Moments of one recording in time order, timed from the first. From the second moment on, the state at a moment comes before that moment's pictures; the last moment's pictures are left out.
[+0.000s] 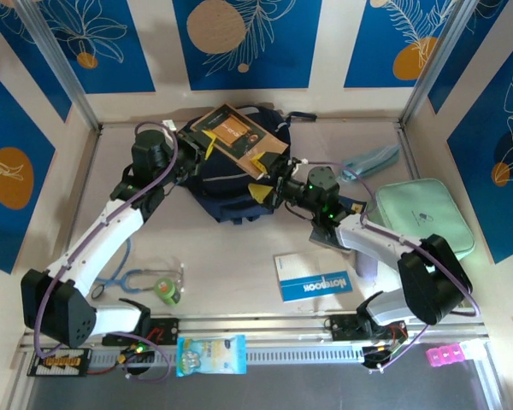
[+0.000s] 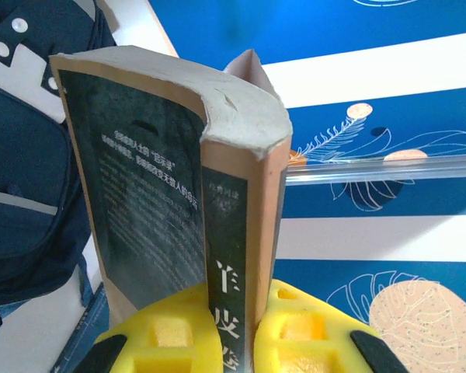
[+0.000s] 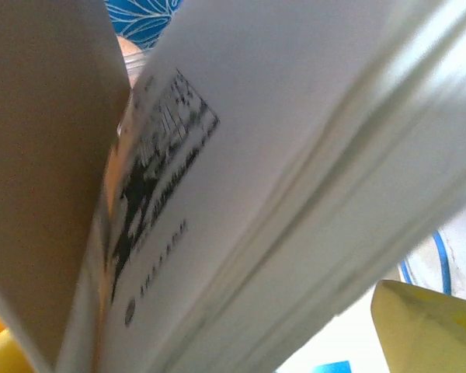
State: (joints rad) left arm -0.38 1.28 1.11 0.00 0.29 -1.36; right arm 0.57 1.40 0.77 0.63 -0.42 1.78
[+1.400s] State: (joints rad) left arm -0.33 1.43 1.21 -0.37 0.24 -0.48; right arm 0.27 1.29 0.85 0.02 -0.47 1.36
